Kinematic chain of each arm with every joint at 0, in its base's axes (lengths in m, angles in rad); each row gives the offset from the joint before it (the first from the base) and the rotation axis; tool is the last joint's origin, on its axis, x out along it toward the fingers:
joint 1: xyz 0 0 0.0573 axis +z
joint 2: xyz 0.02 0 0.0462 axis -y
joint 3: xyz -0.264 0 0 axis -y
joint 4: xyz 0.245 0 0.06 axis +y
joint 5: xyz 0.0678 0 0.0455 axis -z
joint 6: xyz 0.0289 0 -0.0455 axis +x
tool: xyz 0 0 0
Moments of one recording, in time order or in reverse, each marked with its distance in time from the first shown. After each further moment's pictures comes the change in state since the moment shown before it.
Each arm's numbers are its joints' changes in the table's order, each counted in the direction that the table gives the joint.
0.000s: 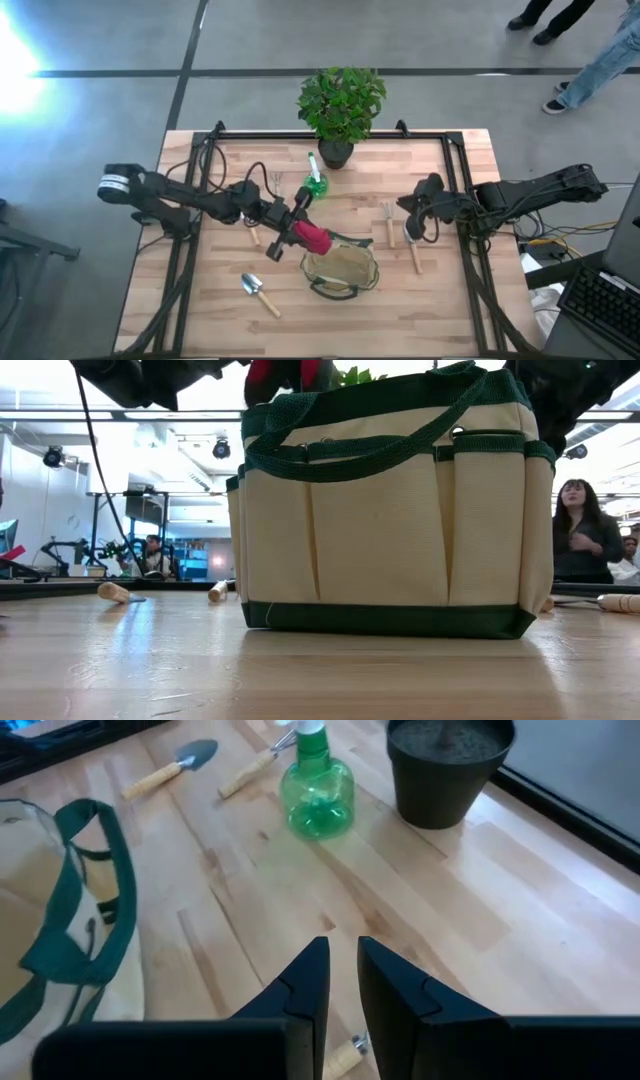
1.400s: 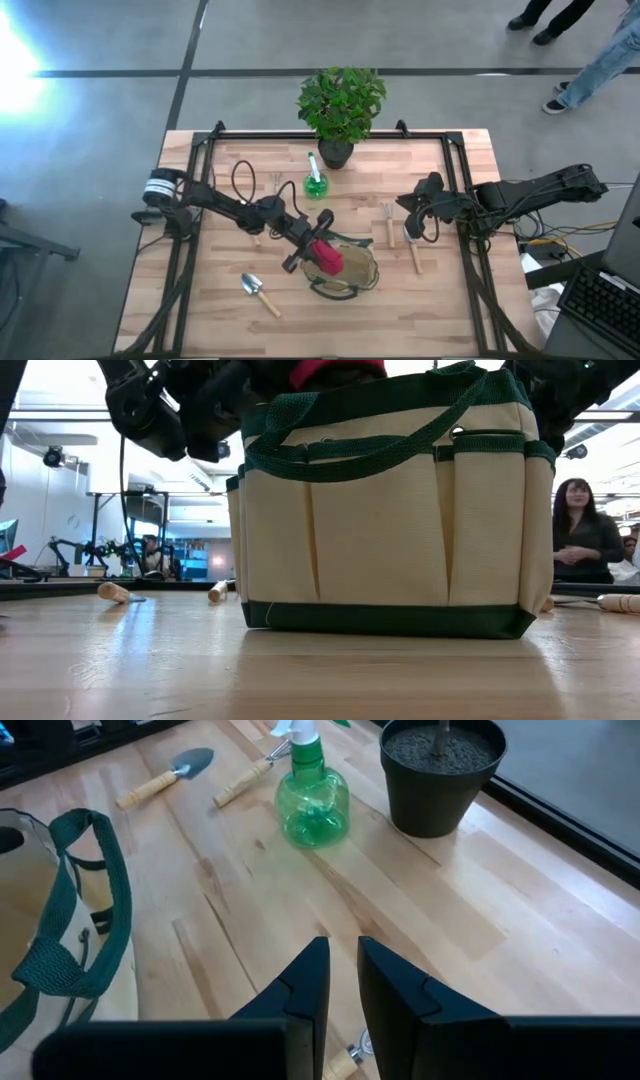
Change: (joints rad) left arm -0.013 -0.359 0.065 -0.306 0.161 -0.098; right arm 0.000 0.000 -0.002 -0.015 0.019 -0.009
